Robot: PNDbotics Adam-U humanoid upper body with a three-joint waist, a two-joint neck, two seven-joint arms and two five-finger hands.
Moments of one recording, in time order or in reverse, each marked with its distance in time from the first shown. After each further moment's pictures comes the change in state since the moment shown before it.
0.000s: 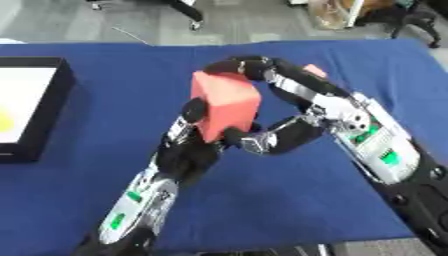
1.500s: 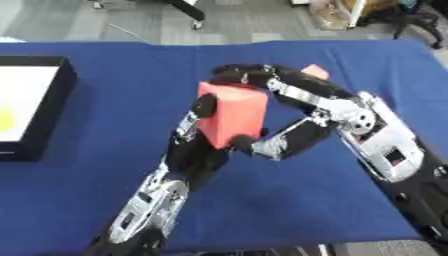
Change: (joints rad) left arm -0.004 -0.019 -0.021 0.006 0.050 0.012 0.122; right arm 0.002 -0.005 -0.020 0.021 0.010 -0.082 0.120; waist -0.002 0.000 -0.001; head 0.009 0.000
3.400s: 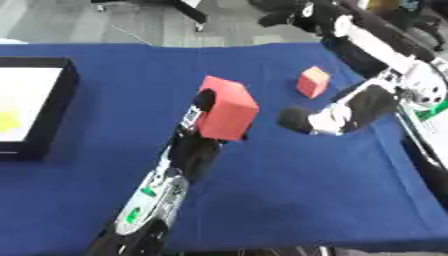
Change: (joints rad) left arm -0.015 -0.023 0.081 0.126 -0.119 -0.053 0.088; right arm -0.029 -0.081 -0.150 -0.164 -0.158 -0.001 -0.128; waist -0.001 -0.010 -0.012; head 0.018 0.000
